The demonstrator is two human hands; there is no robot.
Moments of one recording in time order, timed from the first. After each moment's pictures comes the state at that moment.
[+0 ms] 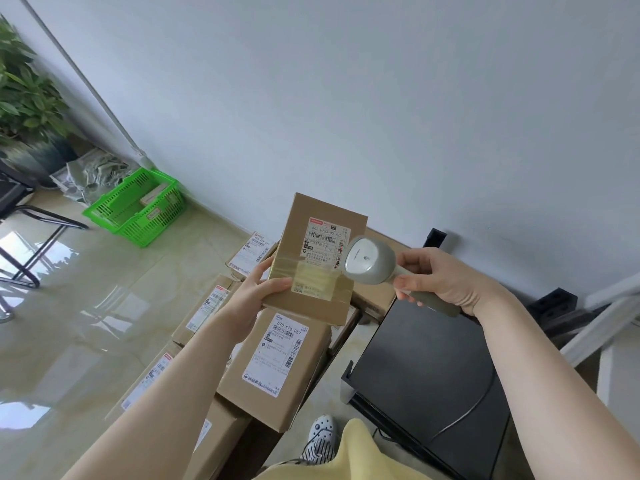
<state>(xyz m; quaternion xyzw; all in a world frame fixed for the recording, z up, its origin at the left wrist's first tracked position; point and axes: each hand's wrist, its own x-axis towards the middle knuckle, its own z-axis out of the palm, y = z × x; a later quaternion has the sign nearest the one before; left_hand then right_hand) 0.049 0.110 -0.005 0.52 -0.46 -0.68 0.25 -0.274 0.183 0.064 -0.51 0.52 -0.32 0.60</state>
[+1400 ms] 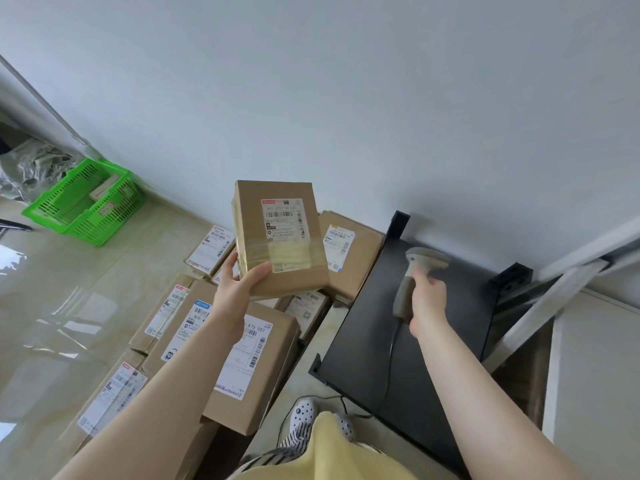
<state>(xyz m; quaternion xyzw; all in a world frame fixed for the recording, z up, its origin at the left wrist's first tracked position) -0.002 0.113 -0.022 0.61 -0.38 -0.62 0.32 -0.284 0.205 -0.040 0.04 0.73 -0.54 0.42</state>
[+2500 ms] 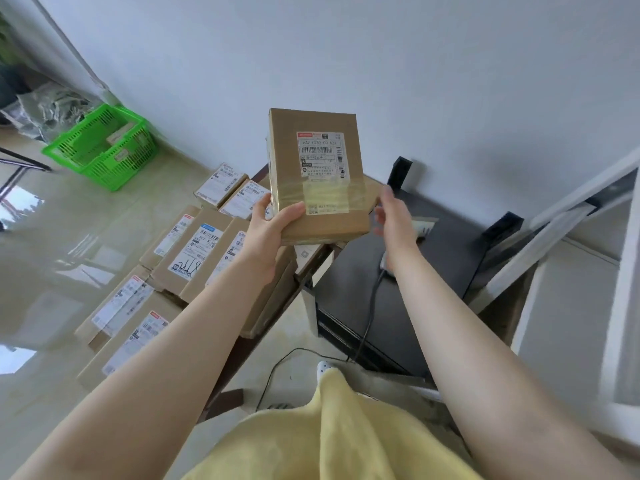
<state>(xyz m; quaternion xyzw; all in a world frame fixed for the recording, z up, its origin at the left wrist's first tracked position) -0.040 0.200 0.000 0.53 -0.40 -0.66 0.36 -0.250 0.225 -0.029 -0.23 0.68 -0.50 0.48</state>
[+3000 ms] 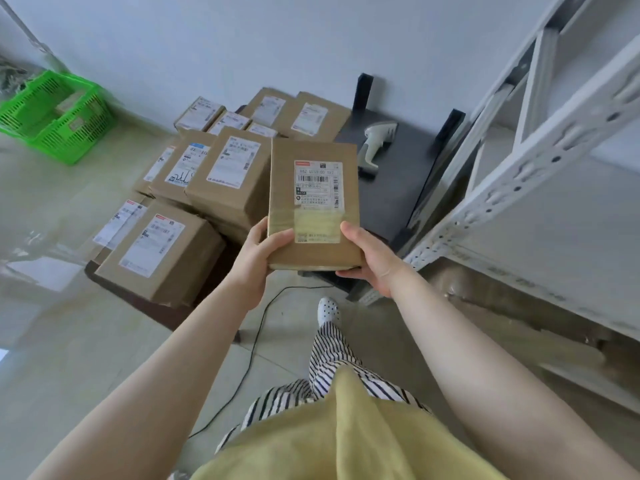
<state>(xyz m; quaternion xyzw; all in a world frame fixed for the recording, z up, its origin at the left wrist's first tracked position) 0.062 0.440 -0.031 0.48 -0.42 -0.73 0.27 -0.147 0.503 -0.037 -0.24 0.61 -0.40 0.64</state>
